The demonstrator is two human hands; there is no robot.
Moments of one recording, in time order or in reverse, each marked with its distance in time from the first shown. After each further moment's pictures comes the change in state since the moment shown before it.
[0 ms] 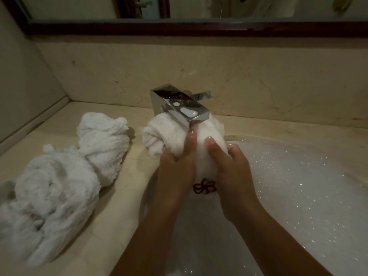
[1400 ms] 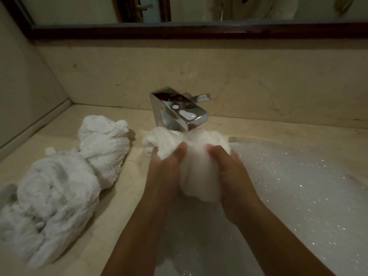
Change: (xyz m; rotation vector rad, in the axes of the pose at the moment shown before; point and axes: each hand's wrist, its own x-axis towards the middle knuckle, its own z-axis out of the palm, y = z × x) left_hand 0.017 -0.016 -0.023 -0.252 0.009 -0.073; right_hand 0.007 0.000 -0.003 0.003 -0.027 0.176
